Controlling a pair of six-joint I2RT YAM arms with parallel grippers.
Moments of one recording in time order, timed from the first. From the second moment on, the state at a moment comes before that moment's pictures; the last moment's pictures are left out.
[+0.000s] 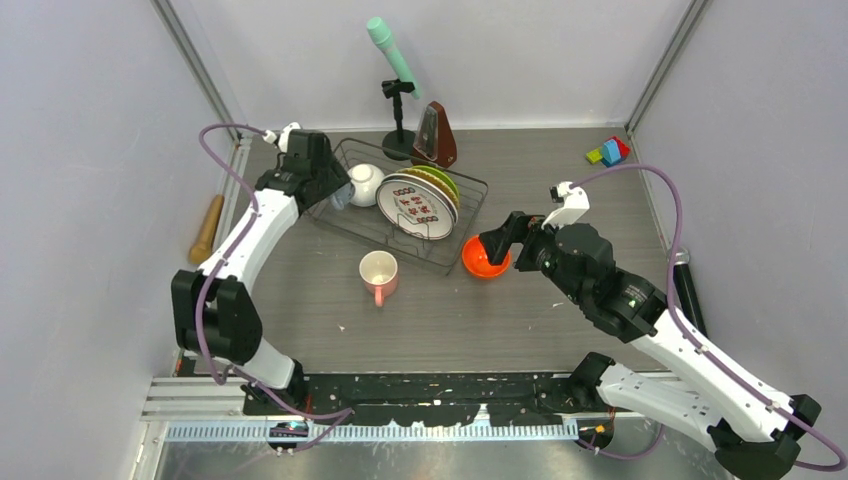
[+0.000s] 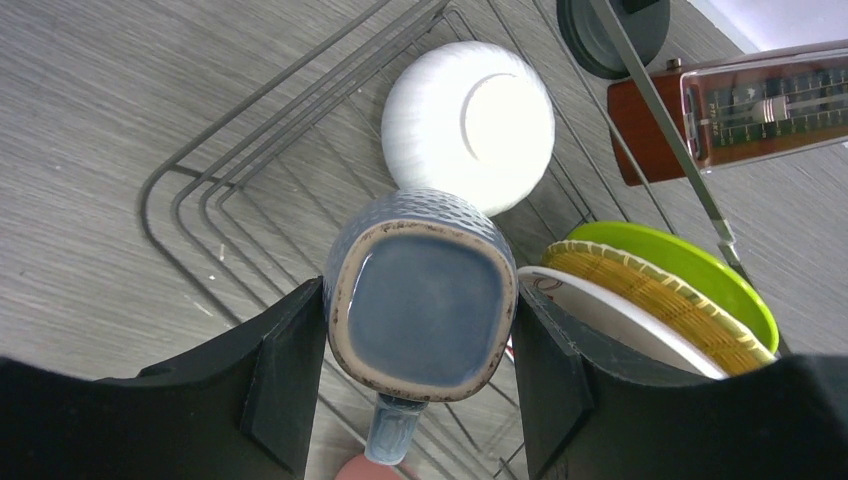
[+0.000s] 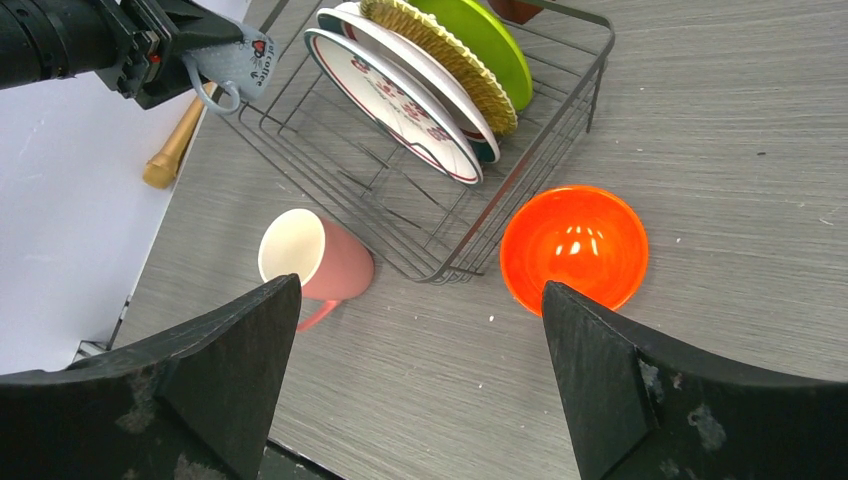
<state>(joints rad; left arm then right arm) -0.22 1.53 1.33 -0.52 -0.23 -0.70 0.79 0.77 0.91 -0.45 0.32 0.59</state>
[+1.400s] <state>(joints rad) -0.28 1.80 1.26 -0.28 -0.50 -0.64 0.75 0.80 0.83 -0.56 0.38 0.71</state>
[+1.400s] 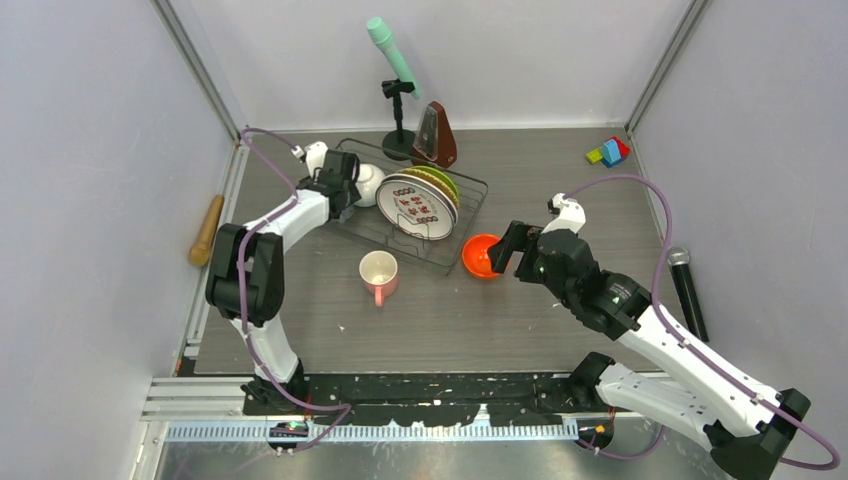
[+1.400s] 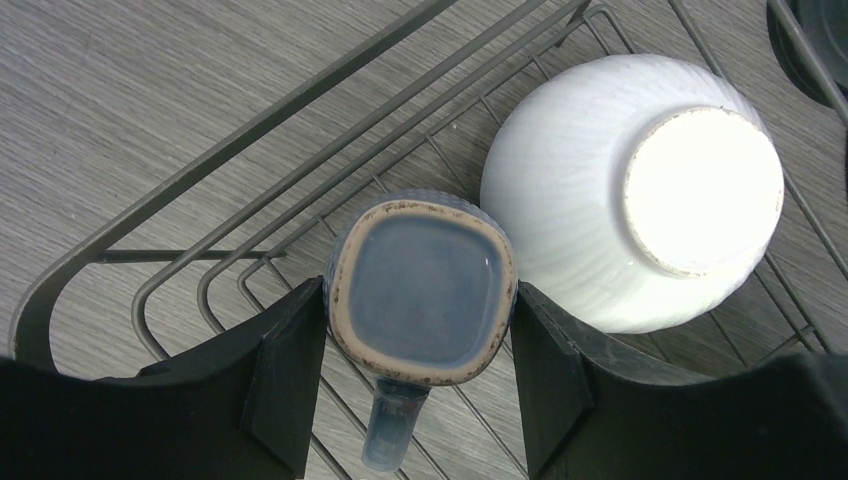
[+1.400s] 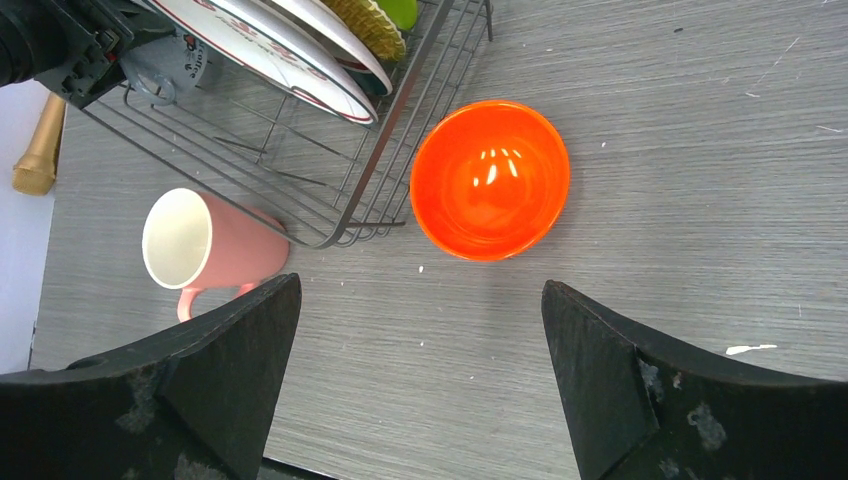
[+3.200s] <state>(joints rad) -0.35 1.53 1.34 -0.39 1.11 0.49 0.70 0.80 1.03 -0.63 0.00 0.47</state>
